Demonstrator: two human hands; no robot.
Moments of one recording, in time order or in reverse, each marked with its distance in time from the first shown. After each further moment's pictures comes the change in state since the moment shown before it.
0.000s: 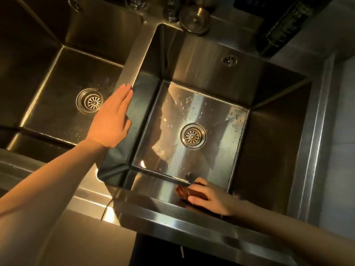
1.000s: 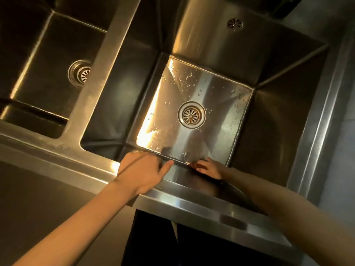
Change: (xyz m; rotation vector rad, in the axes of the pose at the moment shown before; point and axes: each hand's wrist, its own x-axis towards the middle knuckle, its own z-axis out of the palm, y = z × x) left_hand -0.107 0.130 0.048 0.074 -0.509 -0.076; right_hand 0.049 0.127 0.024 -0.180 -0.140 0.369
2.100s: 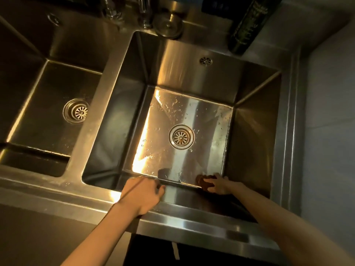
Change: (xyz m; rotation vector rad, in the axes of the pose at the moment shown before) left_hand 0.009 0.006 -0.010 -0.037 -0.164 0.032; right_hand -0.056 0.001 -0.031 -0.108 -0.088 0.209
